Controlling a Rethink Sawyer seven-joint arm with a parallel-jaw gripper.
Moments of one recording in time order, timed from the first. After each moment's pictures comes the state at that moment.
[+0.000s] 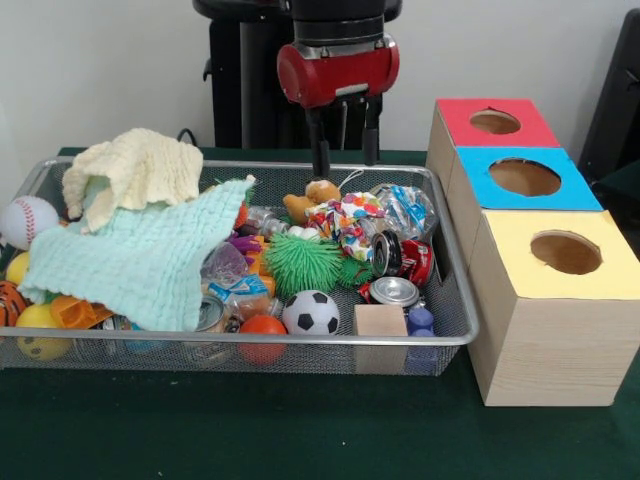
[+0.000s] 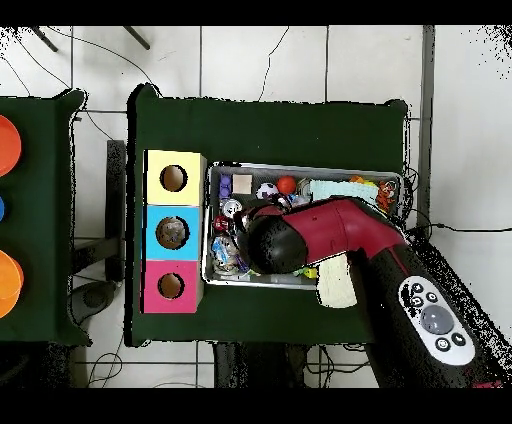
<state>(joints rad) -0.71 -0.83 0.68 1.84 -0.61 0.57 1.52</state>
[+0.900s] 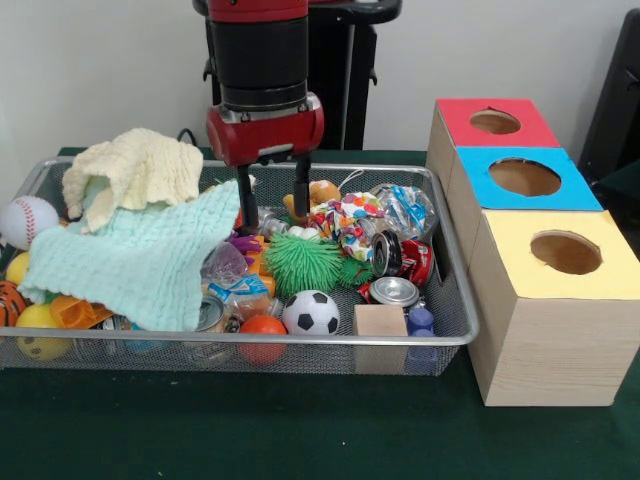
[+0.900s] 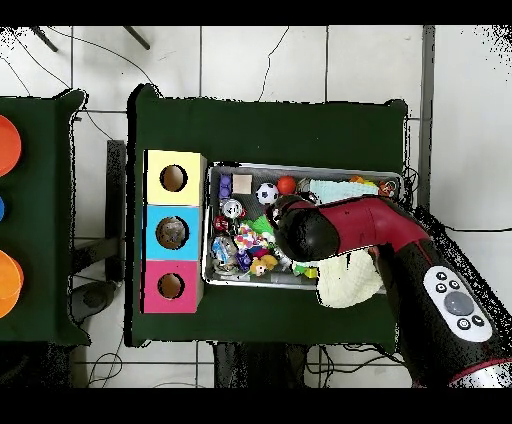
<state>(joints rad) -0.77 -0.68 0.64 1.74 -0.71 0.57 1.52</state>
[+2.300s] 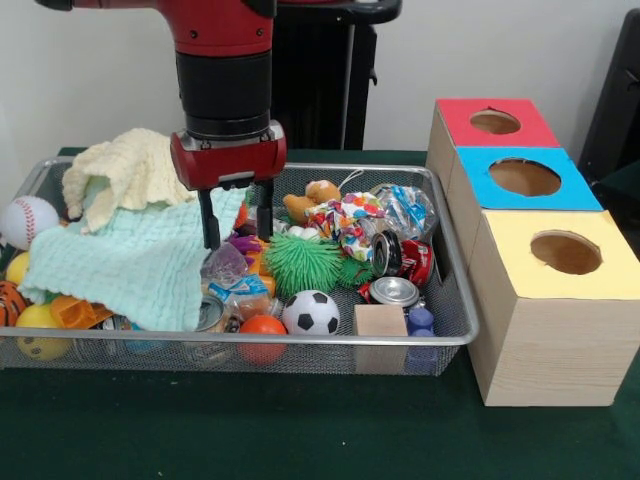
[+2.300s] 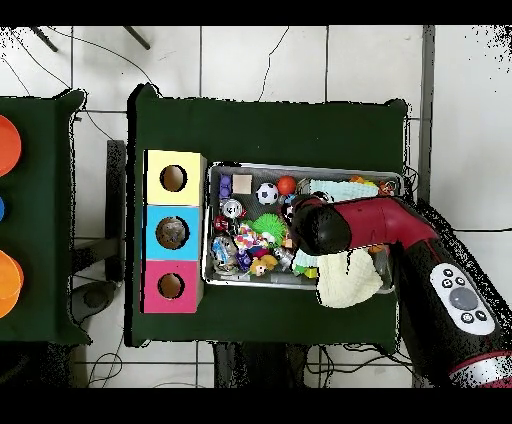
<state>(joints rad) -0.76 -0.63 0.57 1.67 -0.71 0.57 1.52</state>
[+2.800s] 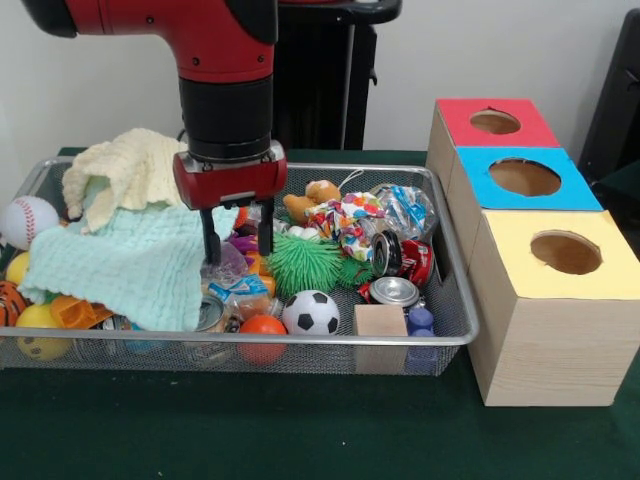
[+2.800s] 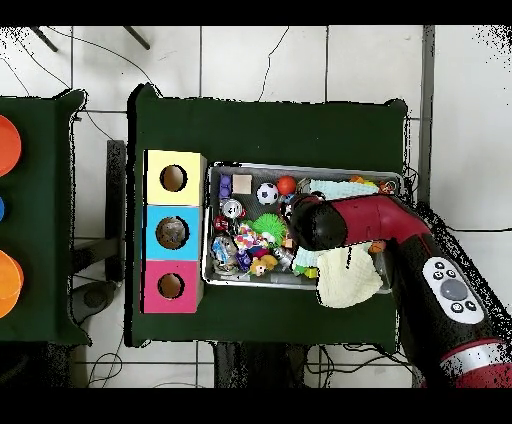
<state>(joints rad) -0.73 -0.58 0.53 1.63 -0.71 0.57 1.52</state>
